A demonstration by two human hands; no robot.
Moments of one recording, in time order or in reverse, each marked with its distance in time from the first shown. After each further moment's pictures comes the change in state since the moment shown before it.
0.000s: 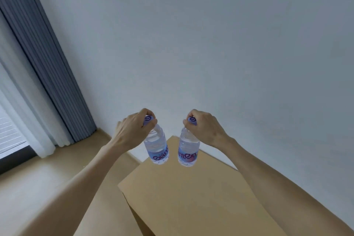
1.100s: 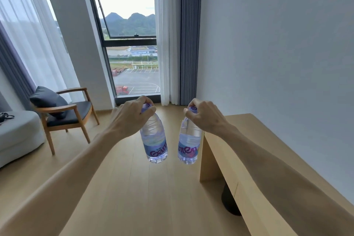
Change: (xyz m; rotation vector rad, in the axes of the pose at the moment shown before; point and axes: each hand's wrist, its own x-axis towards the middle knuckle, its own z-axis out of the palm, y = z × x) left_hand -0.556 0.158 -0.189 0.268 0.347 -0.515; right_hand -0.391 -0.215 -0.054 0.168 -0.316 -0.665
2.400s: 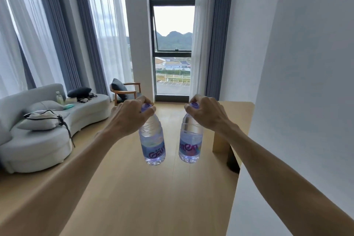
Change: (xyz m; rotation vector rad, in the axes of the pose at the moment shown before) left_hand -0.671 0.256 -0.336 0.142 0.167 -0.174; right_hand -0.630 -0.348 -0.183 0.054 0.055 -0.192
